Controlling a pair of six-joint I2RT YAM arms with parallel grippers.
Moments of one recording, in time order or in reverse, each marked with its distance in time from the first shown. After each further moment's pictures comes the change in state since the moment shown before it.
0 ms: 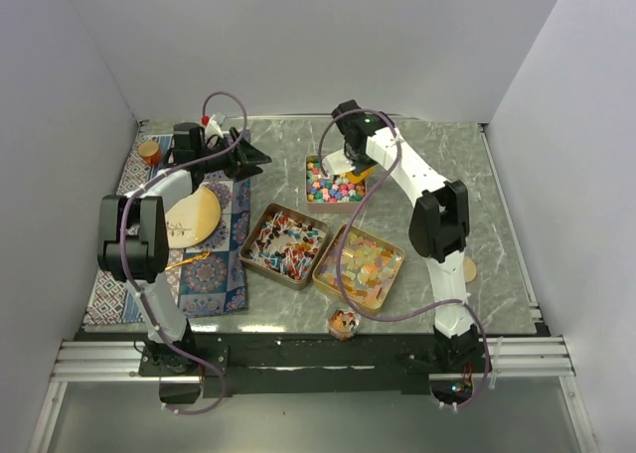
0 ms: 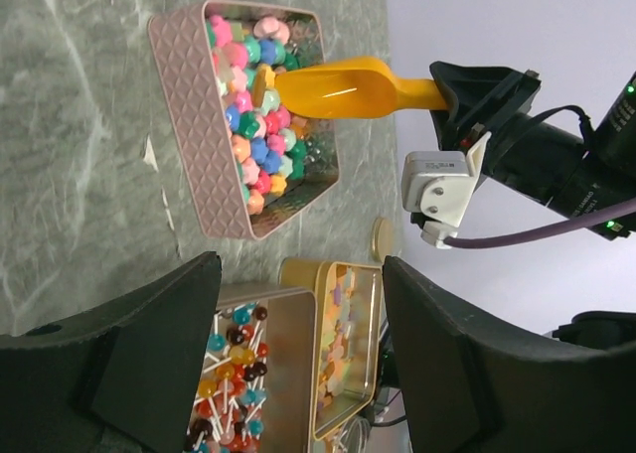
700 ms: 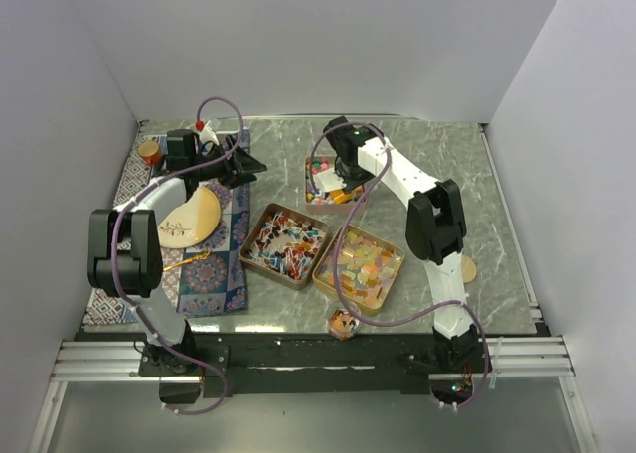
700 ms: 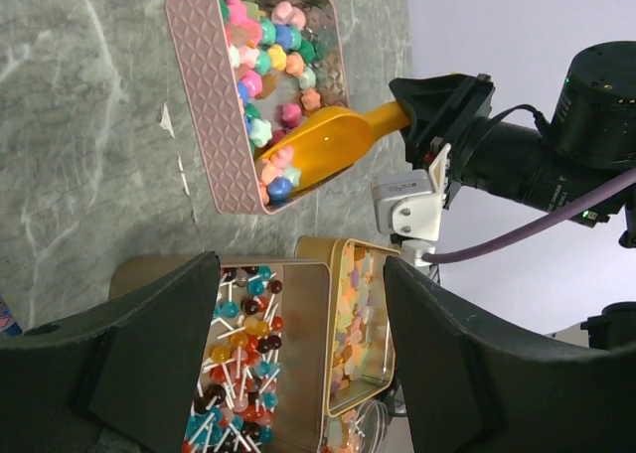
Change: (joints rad) left arm 0.014 -0.123 -0.102 -0.070 -0.031 0.090; right arm 0.045 -0.005 -0.122 0.006 -0.142 0.017
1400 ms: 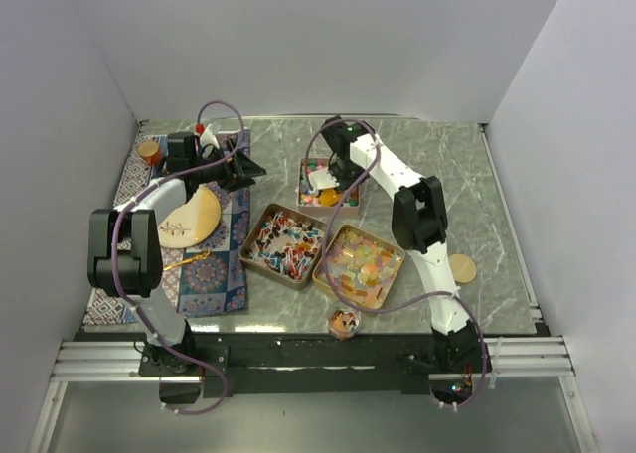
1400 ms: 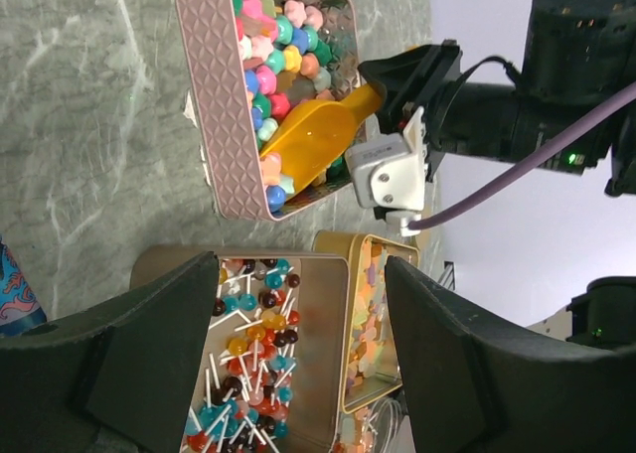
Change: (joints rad) left arm 0.002 0.000 -0.012 -0.031 -0.022 0.040; right arm -0.024 0.204 0.220 -0.082 -0.139 -0.008
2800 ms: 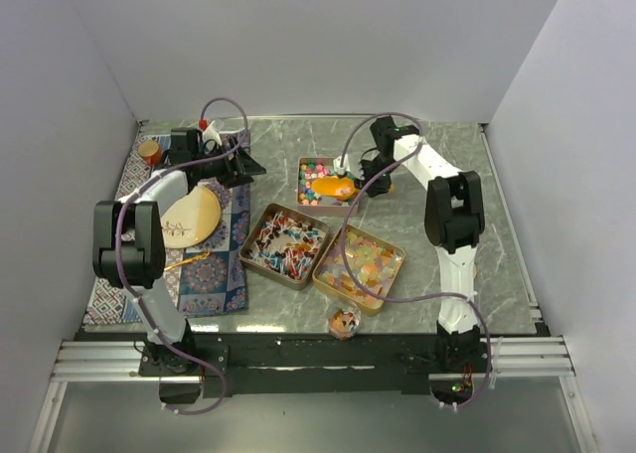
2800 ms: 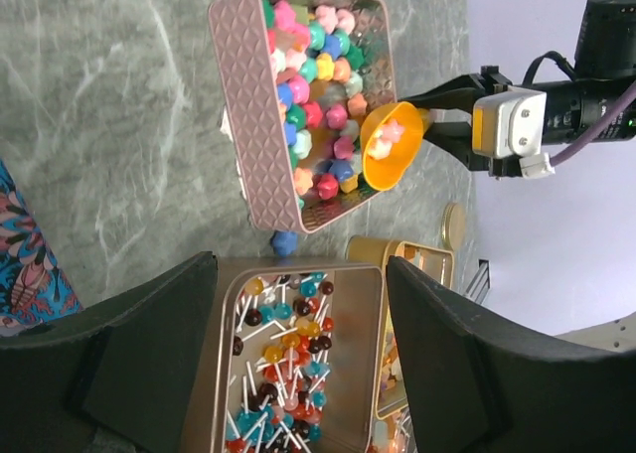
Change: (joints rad) left arm 0.000 0.071 0.095 -0.103 -0.026 0.112; right arm -0.226 -0.177 -0.336 0.187 -0.510 0.228
